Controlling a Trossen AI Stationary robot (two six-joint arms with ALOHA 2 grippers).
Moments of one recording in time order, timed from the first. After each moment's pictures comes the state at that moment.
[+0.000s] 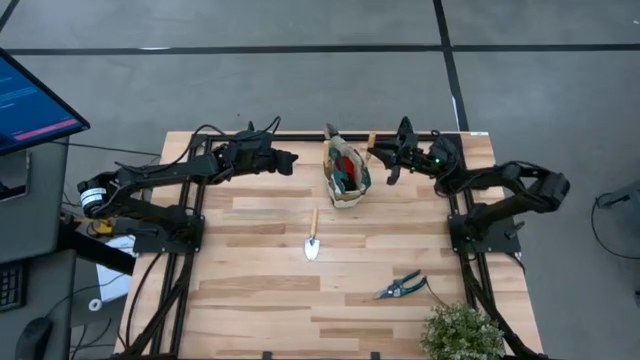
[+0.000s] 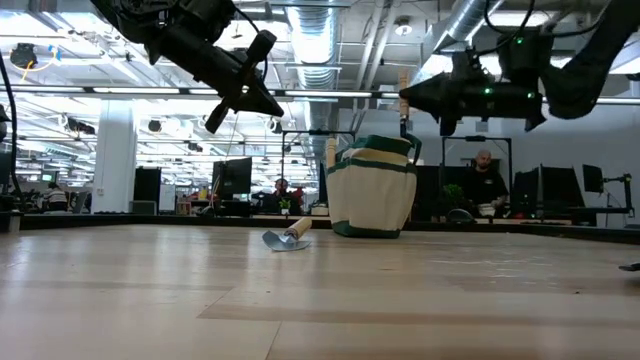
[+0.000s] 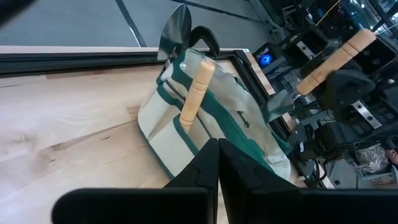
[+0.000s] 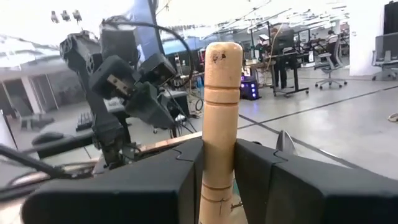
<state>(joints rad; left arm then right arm) 0.44 1.07 0.76 0.09 -0.01 -0.75 -0.67 1.36 0.36 1.16 -0.40 0.24</state>
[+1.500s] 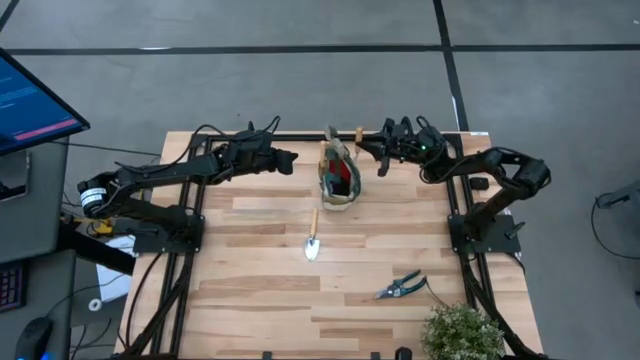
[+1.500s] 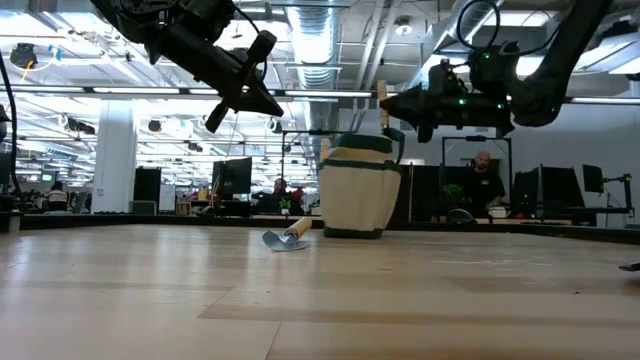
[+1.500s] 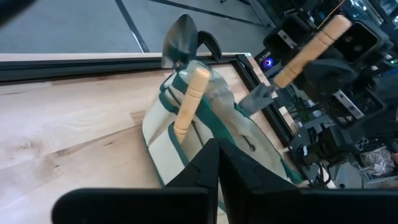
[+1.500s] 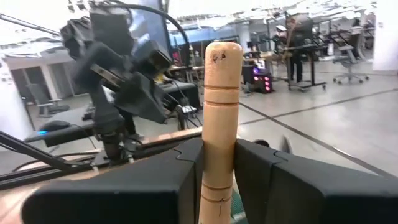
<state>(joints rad) 0.44 1.07 0.76 0.10 -0.03 -0.74 -0.72 1.56 0.52 1.18 -0.53 0.22</state>
